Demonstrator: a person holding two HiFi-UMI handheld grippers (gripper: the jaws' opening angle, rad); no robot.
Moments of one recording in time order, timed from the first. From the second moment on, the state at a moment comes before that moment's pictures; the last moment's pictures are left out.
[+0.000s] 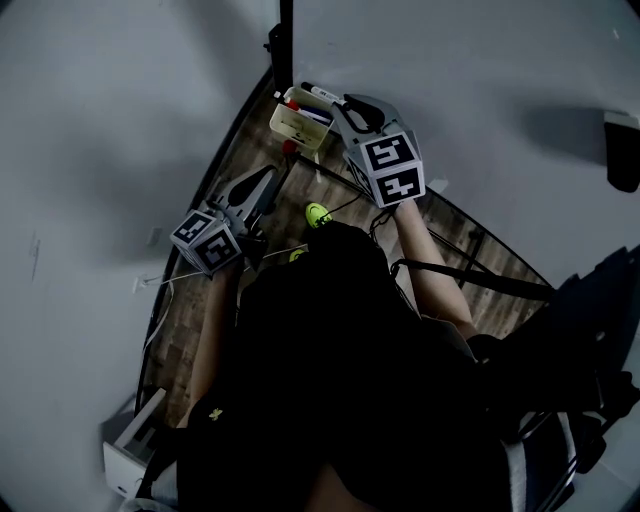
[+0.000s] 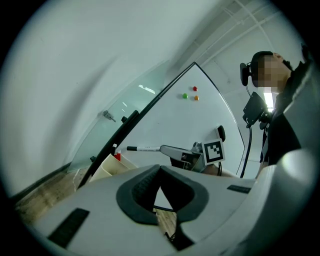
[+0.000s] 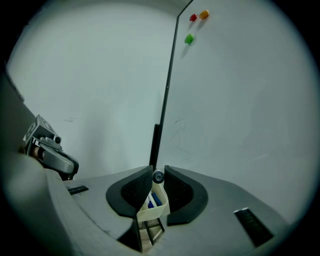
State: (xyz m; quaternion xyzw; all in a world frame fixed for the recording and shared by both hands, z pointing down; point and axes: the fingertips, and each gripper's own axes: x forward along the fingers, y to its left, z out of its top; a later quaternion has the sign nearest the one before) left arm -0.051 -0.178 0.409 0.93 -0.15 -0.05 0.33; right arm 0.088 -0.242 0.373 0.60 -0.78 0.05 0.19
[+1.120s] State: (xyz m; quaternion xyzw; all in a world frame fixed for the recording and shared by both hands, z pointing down) left arm -0.045 -0.145 0.404 0.95 -0.15 -0.05 0.28; right arm 0.076 -0.193 0.333 0.60 -0.78 0.01 0.18
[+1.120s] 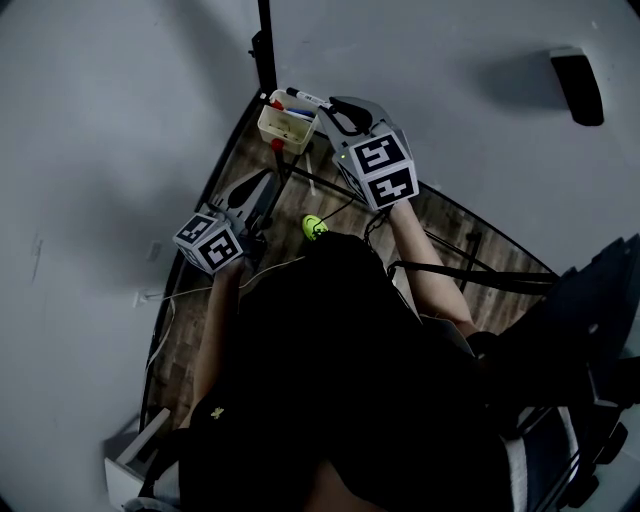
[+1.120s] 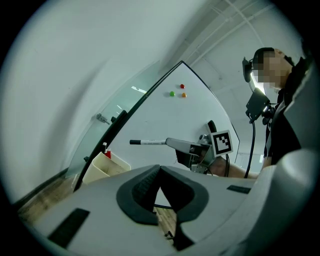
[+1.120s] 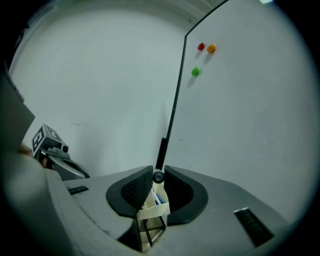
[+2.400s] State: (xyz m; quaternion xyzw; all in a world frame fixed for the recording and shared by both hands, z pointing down) left arm -0.073 -0.122 0.415 0.93 -0.18 -0.06 0.31; right arm 0.064 -0.178 0.342 0.58 -0.80 0.02 0.17
